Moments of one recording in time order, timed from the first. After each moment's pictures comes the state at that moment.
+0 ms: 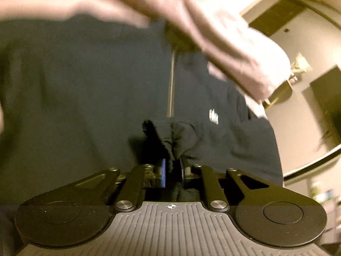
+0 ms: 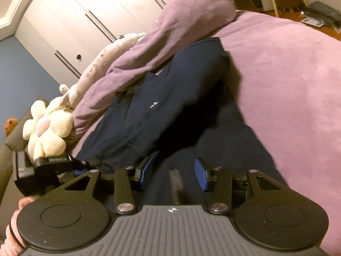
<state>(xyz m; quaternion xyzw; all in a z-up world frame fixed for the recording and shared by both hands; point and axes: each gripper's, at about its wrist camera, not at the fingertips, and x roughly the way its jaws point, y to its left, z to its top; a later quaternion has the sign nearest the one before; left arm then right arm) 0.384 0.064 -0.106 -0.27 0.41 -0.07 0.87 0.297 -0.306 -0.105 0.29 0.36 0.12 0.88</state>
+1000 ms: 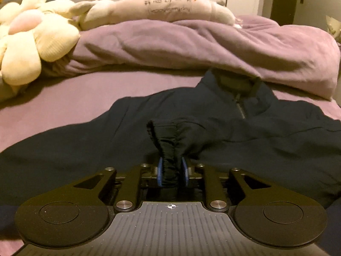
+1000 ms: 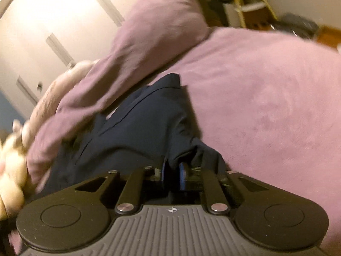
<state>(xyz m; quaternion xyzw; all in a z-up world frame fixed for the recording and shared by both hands) 0.449 0.088 -0.112 -0.05 0.37 0.08 0.92 0.429 -0.308 -0.141 0.28 0.32 -0.01 0.90</state>
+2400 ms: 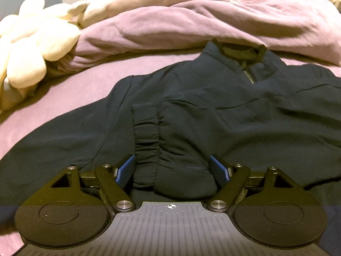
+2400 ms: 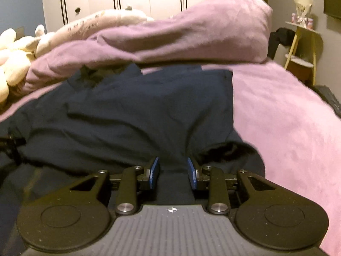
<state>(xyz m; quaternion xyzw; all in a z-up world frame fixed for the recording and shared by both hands) 0.436 0.069 -0.141 0.02 0.39 0.10 0.91 0.421 -0.239 -0.143 0.03 0.35 0.06 0.94</state>
